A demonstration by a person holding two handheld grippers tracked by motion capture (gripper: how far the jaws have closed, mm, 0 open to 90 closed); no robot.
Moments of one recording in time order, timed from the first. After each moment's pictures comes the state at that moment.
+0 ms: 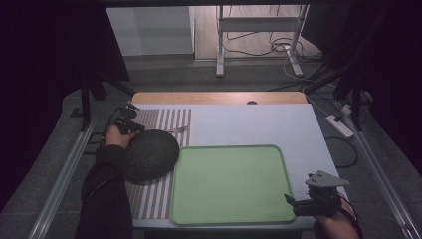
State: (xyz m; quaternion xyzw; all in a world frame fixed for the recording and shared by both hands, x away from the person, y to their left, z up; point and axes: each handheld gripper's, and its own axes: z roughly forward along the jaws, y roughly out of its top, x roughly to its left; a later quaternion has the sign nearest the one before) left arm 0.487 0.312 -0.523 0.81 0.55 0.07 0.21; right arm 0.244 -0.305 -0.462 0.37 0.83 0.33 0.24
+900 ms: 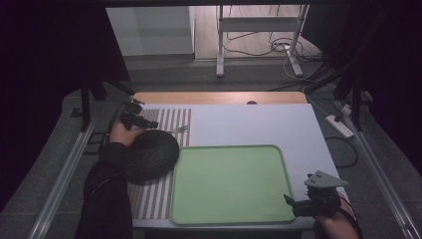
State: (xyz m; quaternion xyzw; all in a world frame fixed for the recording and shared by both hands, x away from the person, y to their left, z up) left arm 0.495 0.279 -0.504 0.81 0.52 0.08 0.27; right arm 0.244 -0.304 -0.462 0.37 0.84 0.32 0.24
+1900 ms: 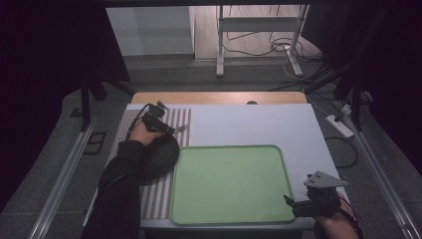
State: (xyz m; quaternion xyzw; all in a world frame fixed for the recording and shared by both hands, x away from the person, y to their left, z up) left arm 0.515 0.231 -0.525 0.85 0.48 0.08 0.21; right arm 0.244 -0.303 -0.462 0.37 0.84 0.32 0.24
